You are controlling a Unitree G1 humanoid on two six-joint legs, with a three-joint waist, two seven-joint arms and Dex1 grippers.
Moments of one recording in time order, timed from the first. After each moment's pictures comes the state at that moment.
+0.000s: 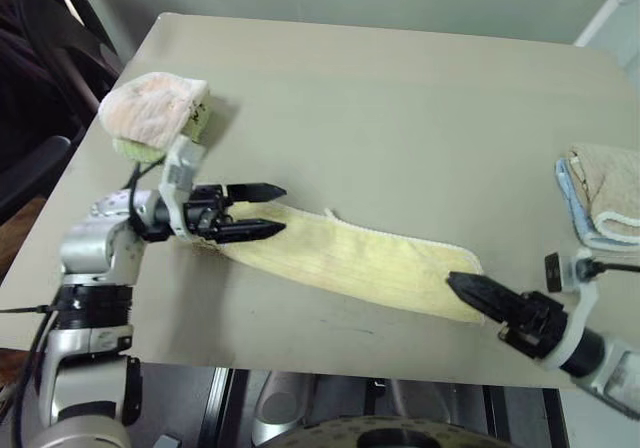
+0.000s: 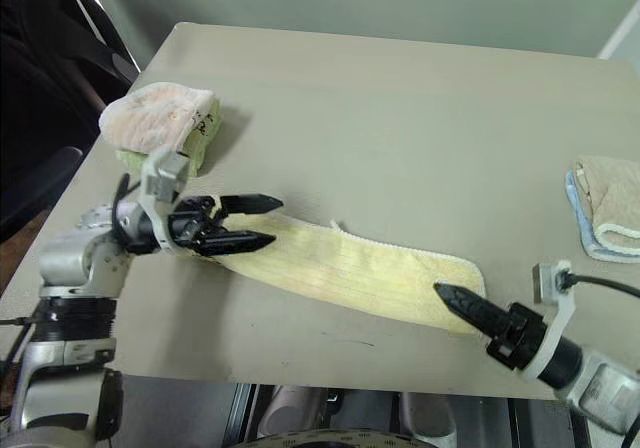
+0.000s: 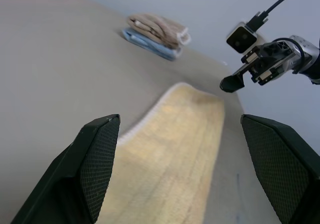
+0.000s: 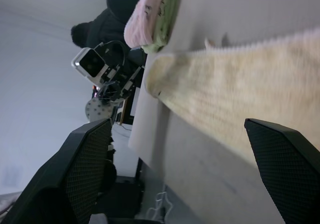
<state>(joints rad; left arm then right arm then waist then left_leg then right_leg) -0.42 0.67 0.09 0.13 -0.61 0.58 -1.50 0.59 -0.77 -0.38 -0.65 1.94 0.86 0.23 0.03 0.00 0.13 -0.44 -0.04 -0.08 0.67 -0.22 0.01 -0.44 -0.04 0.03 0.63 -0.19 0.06</state>
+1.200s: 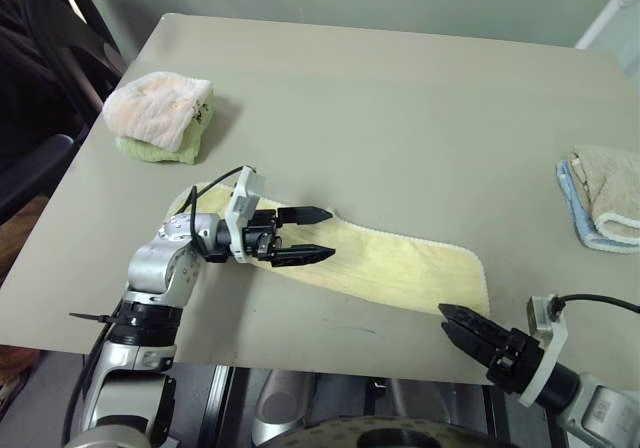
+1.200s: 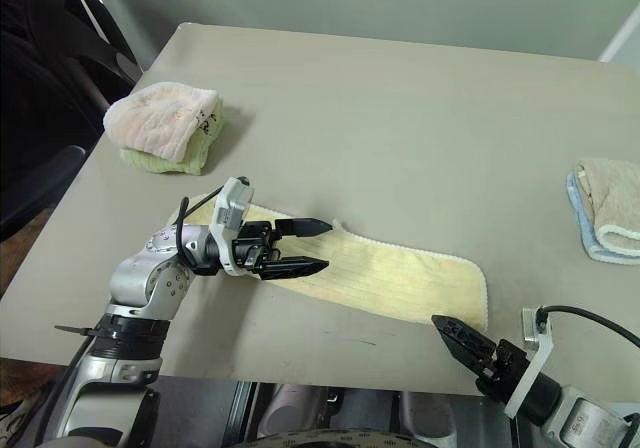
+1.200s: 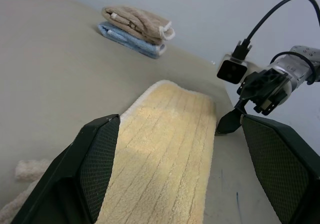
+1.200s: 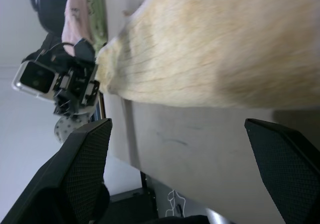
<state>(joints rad) -0.36 0.53 -0.02 0.02 -0.60 0.52 -1.35 0.71 -0.76 -0.25 -0.56 1.95 0.77 0.10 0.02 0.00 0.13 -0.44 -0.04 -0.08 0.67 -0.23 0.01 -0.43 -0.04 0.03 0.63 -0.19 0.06</state>
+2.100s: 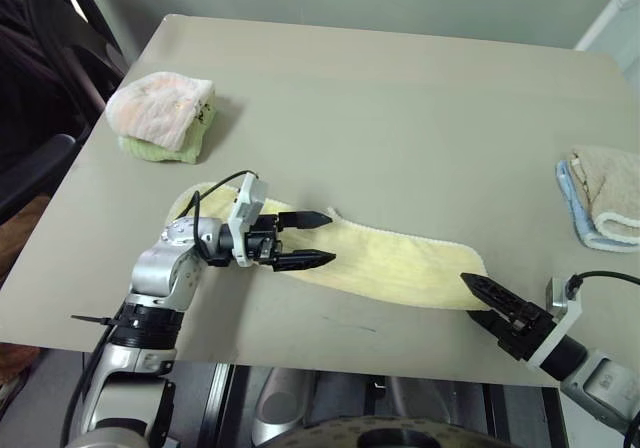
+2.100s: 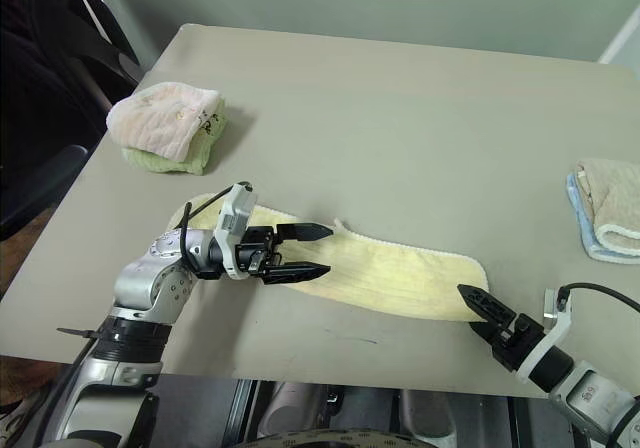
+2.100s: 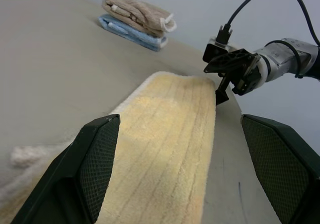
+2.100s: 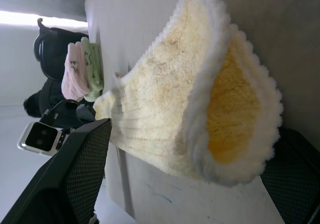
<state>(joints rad) -0.35 0.53 -0.05 0.02 -0.59 0.48 -1.34 0.56 -0.67 -0.35 -0.40 1.98 0.83 -0.01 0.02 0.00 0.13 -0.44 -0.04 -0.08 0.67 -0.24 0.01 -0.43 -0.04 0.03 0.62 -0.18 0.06</state>
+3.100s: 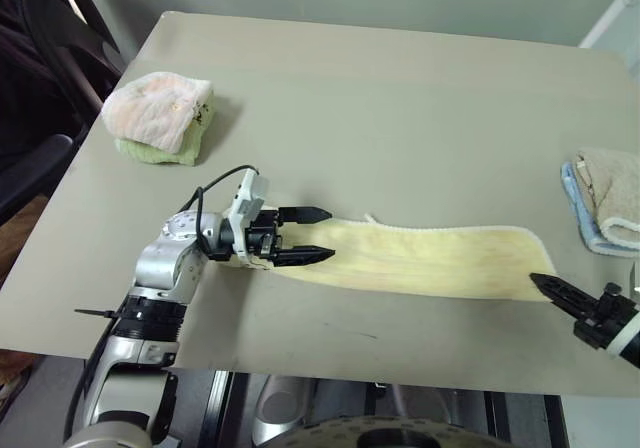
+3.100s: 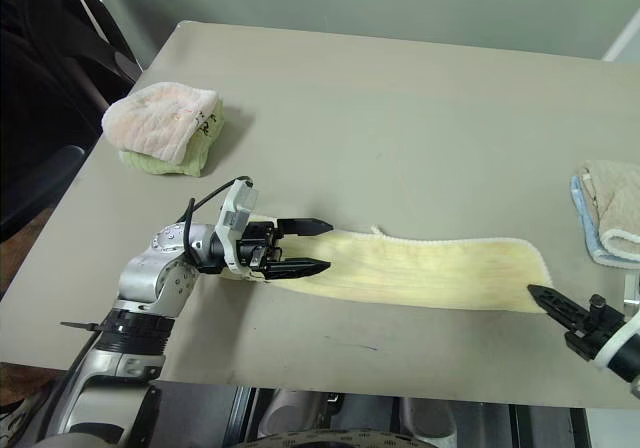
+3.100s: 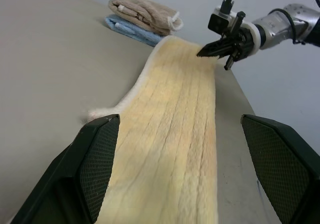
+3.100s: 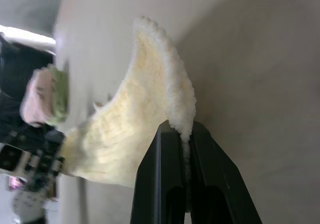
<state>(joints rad) -0.39 0.53 -0.06 0.10 -0.56 0.41 -1.38 0.57 -0.93 -0.66 -0.19 1.87 1.01 0.17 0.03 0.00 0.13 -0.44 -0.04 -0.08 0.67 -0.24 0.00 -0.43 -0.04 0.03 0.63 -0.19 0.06</state>
